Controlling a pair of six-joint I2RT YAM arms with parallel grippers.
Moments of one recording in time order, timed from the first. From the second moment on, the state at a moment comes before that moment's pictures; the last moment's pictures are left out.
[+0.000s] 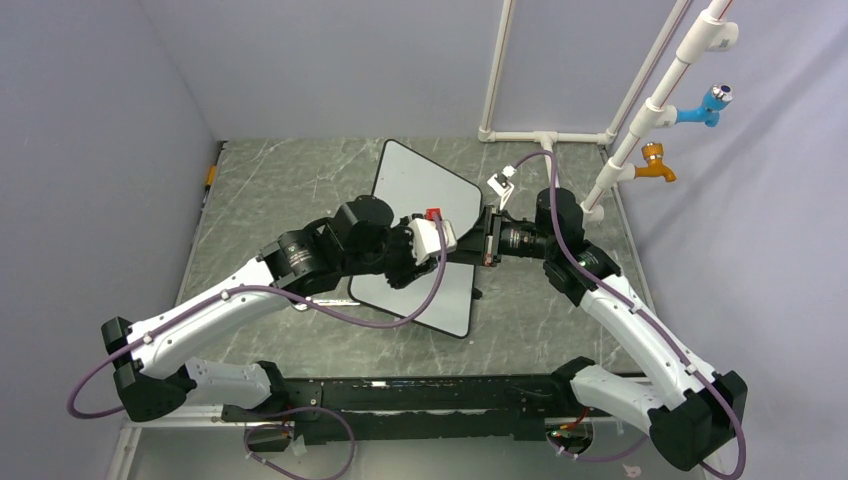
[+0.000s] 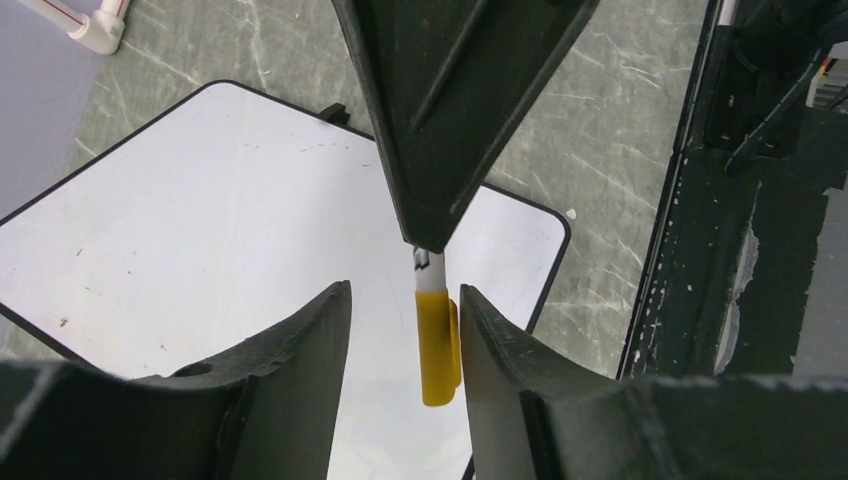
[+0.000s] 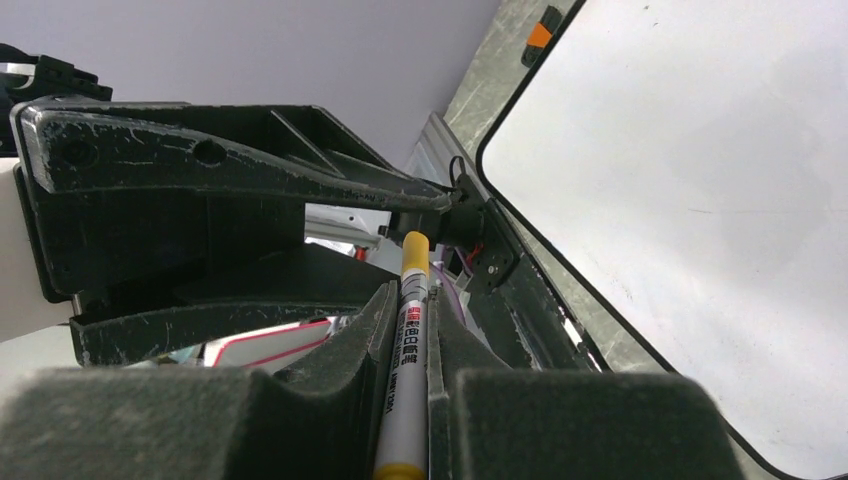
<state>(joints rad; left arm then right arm) -1.02 1.24 1.36 -0.62 0.09 0.31 0.48 1.01 0.91 -0.16 -0.82 0.86</state>
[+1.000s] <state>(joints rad) -1.01 1.22 1.31 -0.60 0.15 0.30 0.48 1.01 0.88 -0.10 -0.82 0.90</state>
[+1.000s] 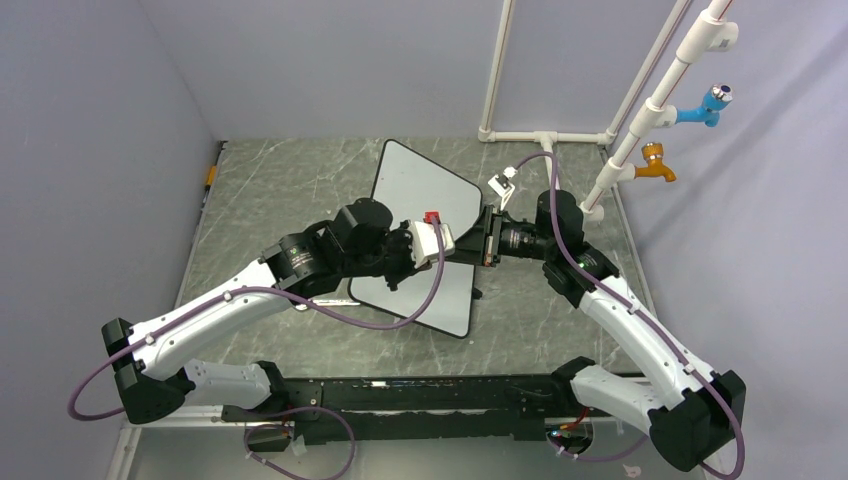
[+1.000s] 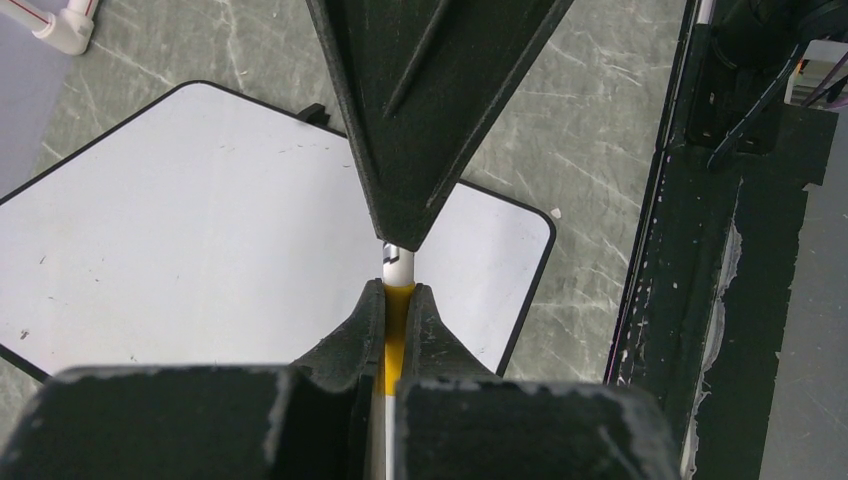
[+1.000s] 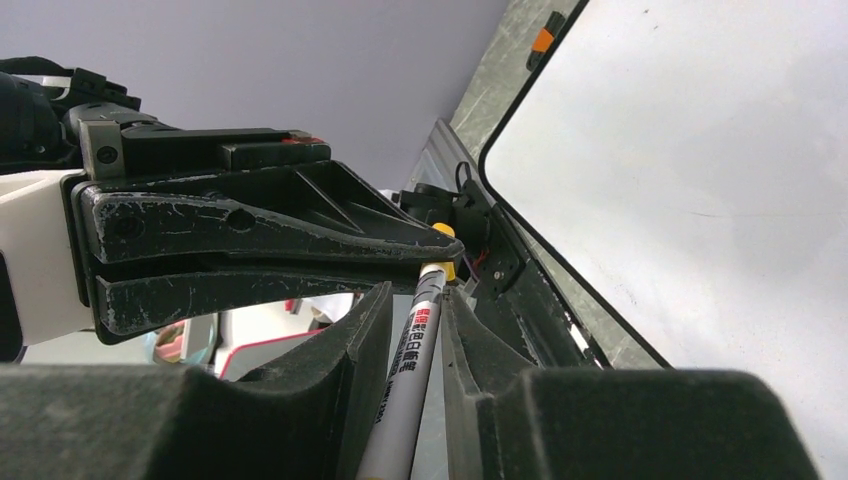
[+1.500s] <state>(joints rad) -1.00 1.22 1.31 -0.62 0.13 0.30 0.53 1.04 0.87 -0.06 -0.80 0.91</state>
